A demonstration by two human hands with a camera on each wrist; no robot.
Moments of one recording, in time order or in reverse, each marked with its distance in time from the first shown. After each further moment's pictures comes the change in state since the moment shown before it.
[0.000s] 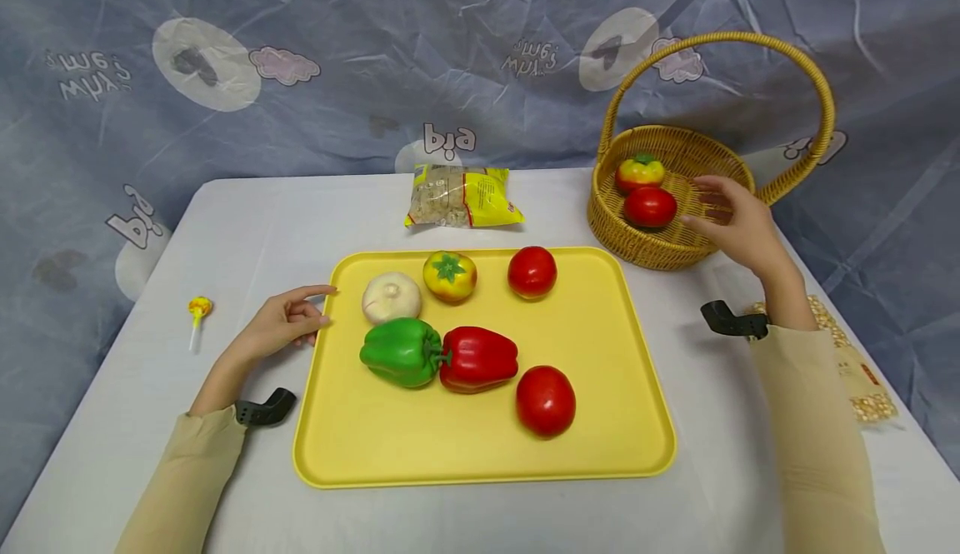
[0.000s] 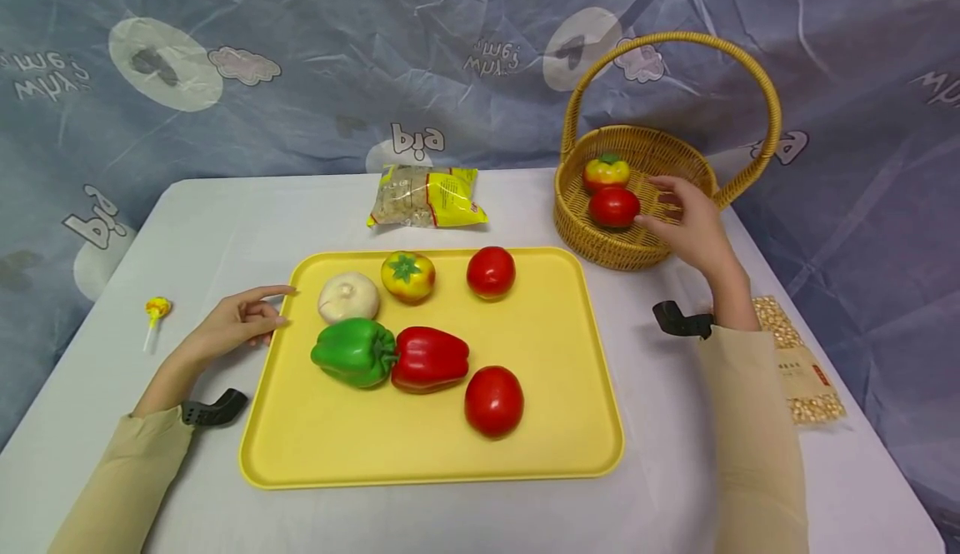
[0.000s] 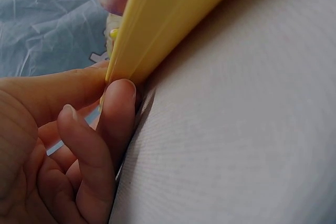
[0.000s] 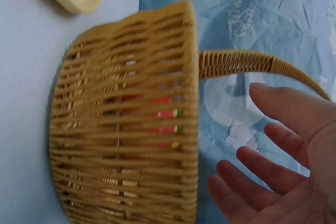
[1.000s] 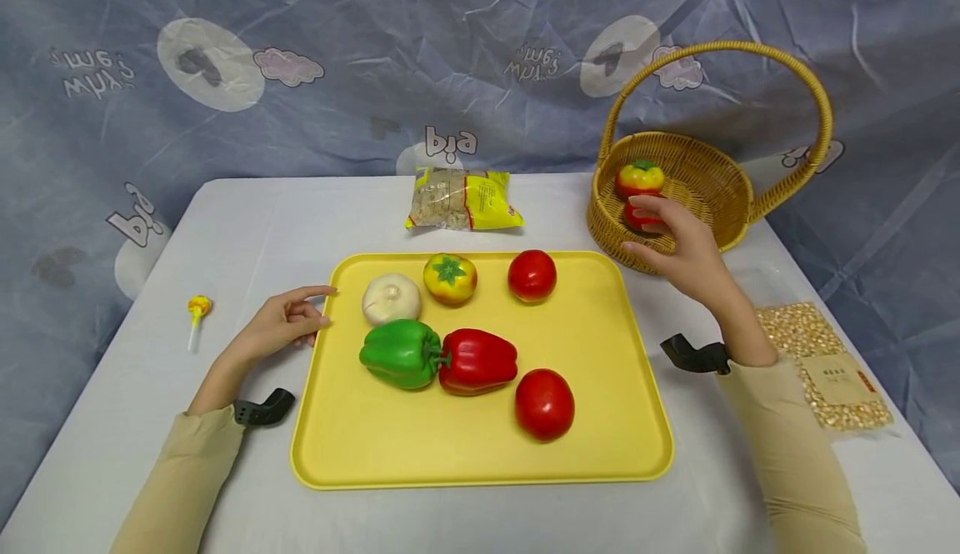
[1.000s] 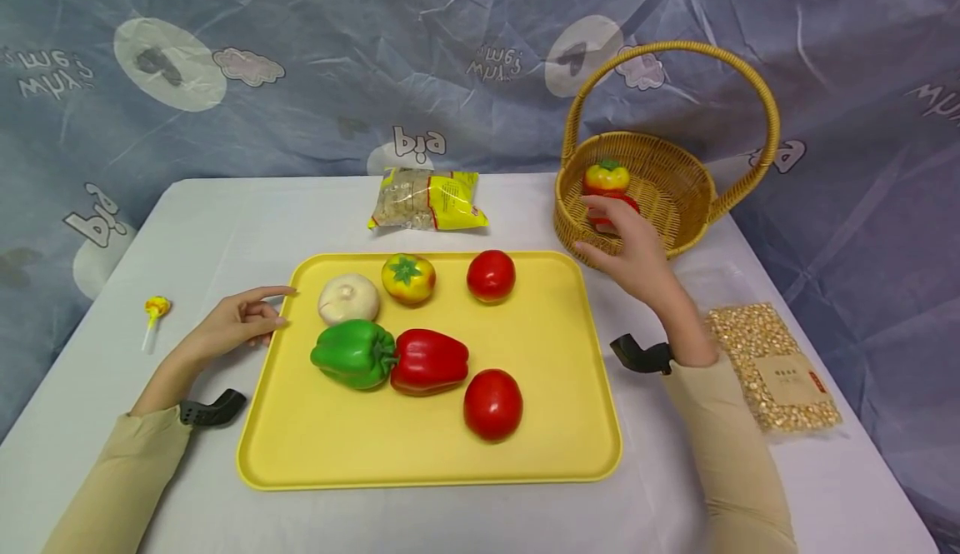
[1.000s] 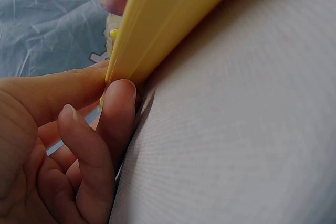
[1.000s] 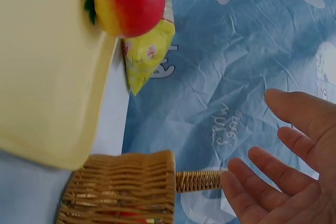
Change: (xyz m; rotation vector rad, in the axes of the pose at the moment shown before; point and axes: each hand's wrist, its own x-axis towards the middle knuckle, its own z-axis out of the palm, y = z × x) left_hand -0.001 0.003 0.000 0.009 0.000 -0.018; right_hand -0.025 -0.066 0.044 0.081 0.053 -0.376
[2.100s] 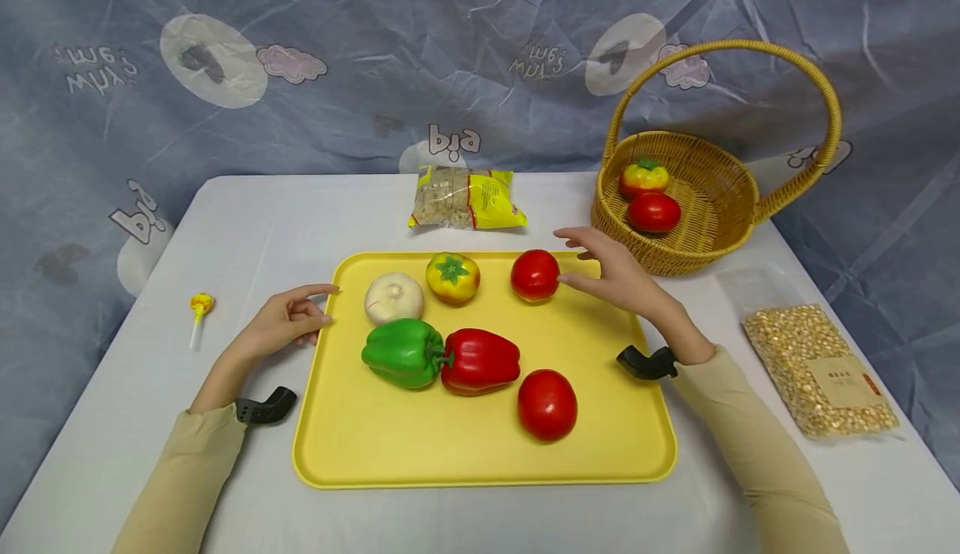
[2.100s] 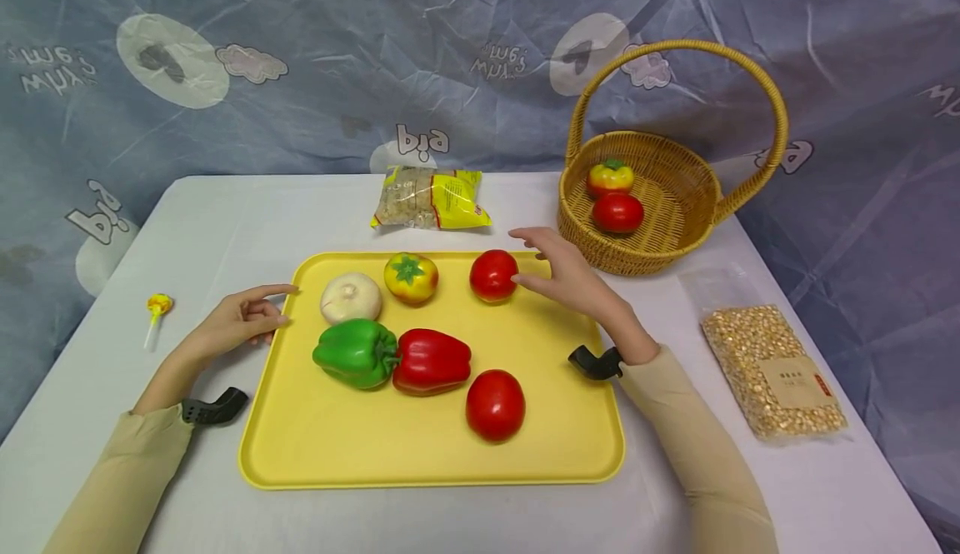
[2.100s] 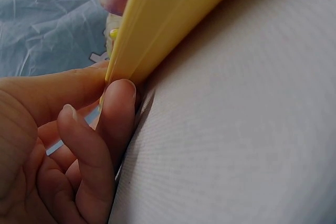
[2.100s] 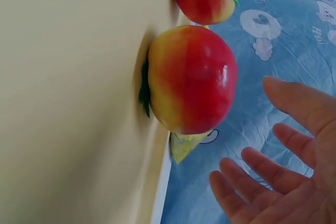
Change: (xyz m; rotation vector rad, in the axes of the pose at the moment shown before) left_hand 0.003 -0.005 0.000 -0.021 0.004 0.012; right_hand 0.010 -0.011 0.064 0.073 -0.304 -0.057
